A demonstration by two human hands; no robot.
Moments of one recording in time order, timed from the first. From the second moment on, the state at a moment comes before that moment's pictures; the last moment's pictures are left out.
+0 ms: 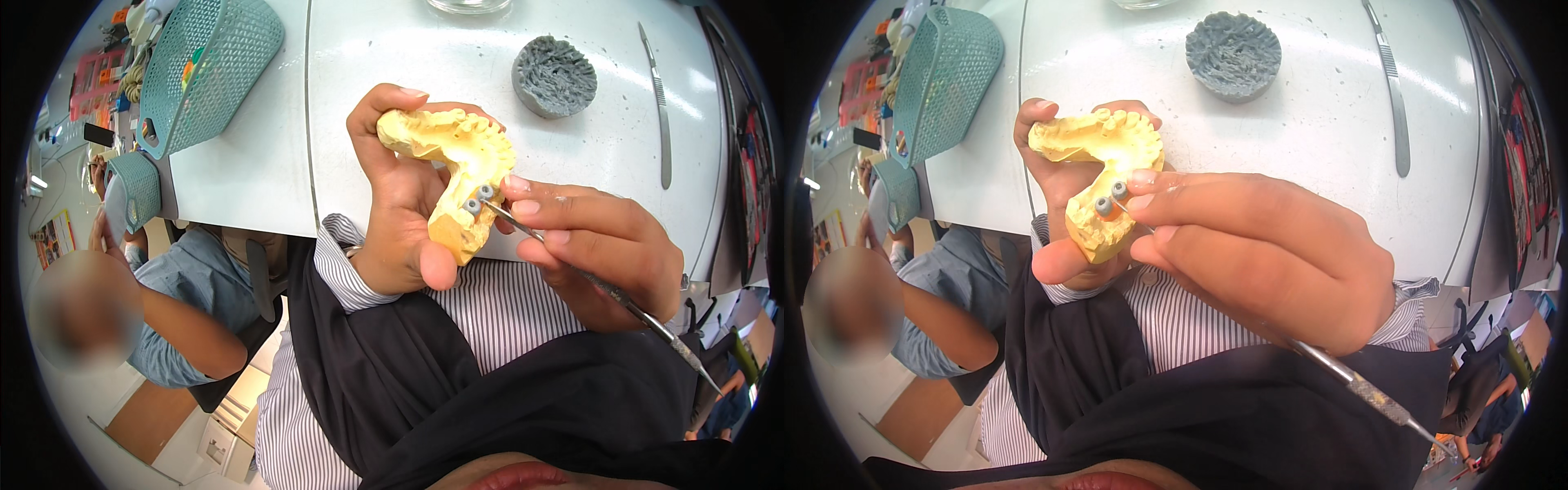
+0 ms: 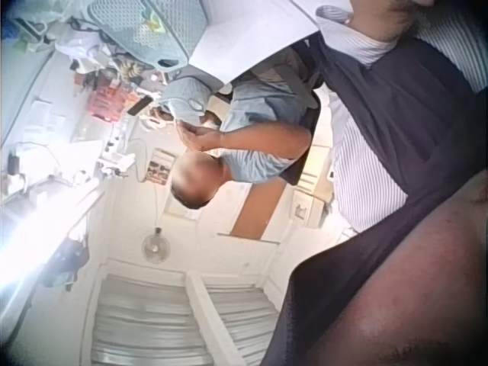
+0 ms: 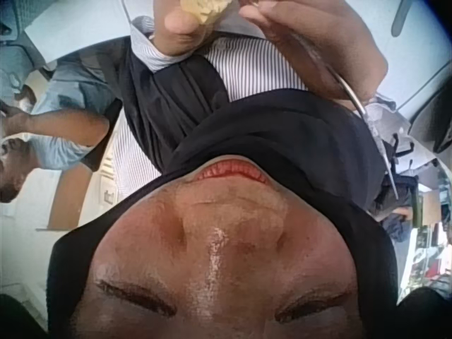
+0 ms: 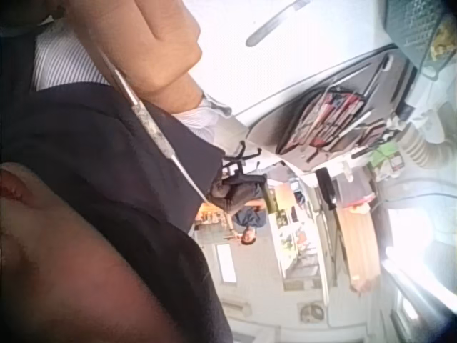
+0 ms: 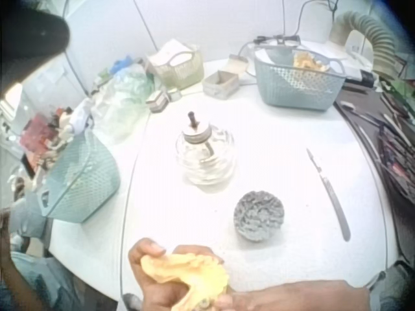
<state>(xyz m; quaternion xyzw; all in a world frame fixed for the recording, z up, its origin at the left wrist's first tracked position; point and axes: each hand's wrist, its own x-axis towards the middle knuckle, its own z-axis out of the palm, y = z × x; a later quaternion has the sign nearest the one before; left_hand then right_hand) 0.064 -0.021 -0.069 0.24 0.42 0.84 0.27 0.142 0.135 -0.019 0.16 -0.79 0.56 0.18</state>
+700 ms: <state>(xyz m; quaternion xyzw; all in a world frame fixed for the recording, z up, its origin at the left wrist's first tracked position) 0.078 -0.010 -0.042 0.20 0.45 0.83 0.25 0.150 0.143 -0.007 0.18 -0.79 0.53 0.27</state>
